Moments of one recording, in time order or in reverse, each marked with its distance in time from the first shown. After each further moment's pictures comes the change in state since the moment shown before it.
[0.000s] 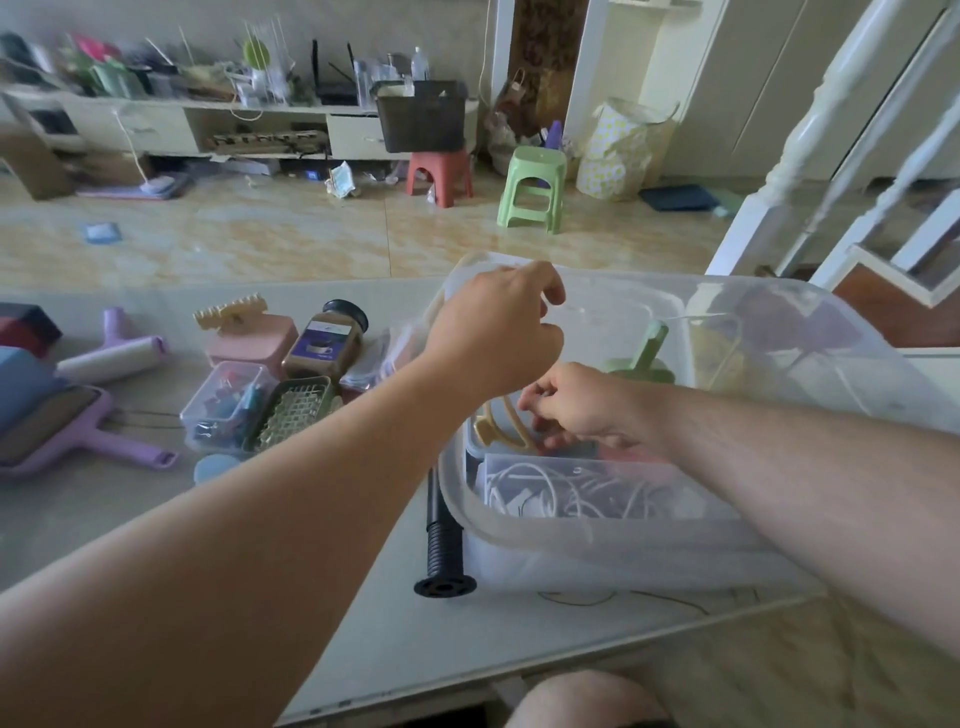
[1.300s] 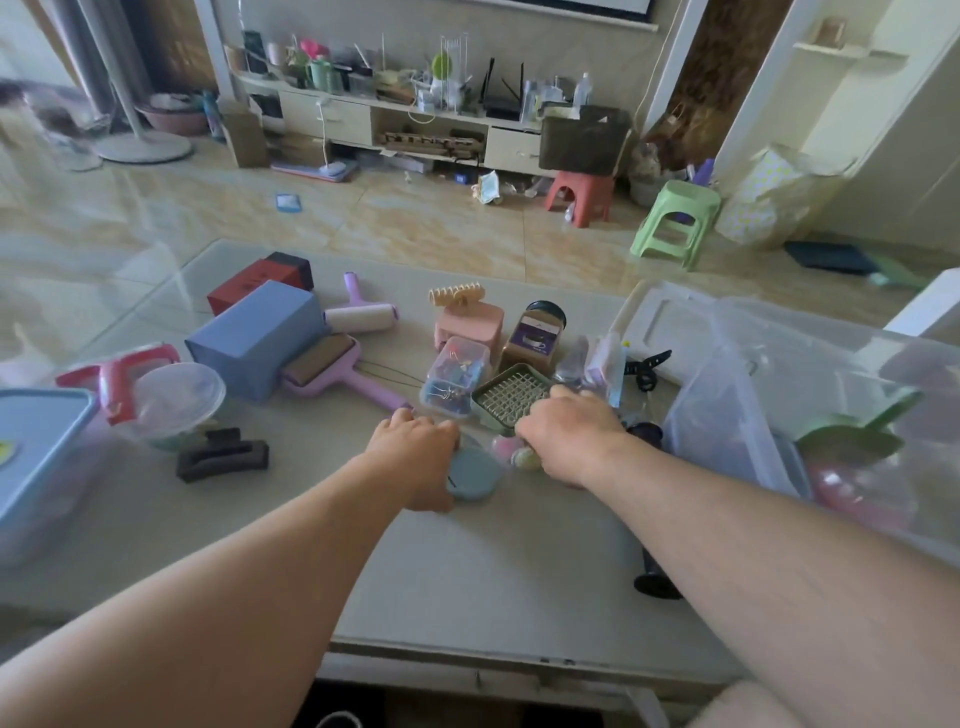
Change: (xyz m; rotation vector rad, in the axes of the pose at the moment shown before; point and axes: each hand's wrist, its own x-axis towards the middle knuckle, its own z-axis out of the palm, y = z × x) left_hand -0.207 -0.258 -0.074 0.506 -0.474 -0.397; right_hand -0.001 -0.146 0.221 -1.413 -0.003 -0.476
